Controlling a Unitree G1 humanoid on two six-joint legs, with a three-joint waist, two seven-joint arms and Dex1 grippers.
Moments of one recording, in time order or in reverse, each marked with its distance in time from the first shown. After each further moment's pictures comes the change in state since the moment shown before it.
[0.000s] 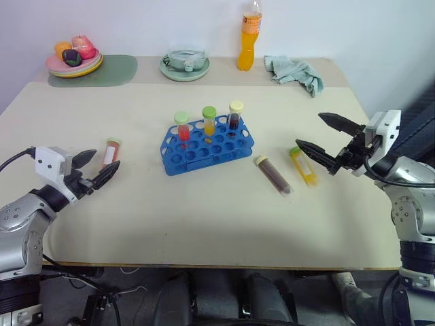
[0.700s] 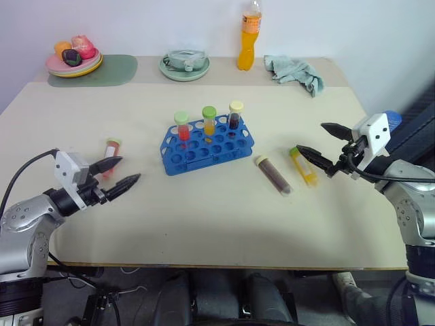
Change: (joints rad) left arm 0.030 0.016 -0.066 -0.074 -0.092 -0.020 -0.298; right arm 0.013 -0.090 0.064 -0.080 -0.118 0.314 -0.221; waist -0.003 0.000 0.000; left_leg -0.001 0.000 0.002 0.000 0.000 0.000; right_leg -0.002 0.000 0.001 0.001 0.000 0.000
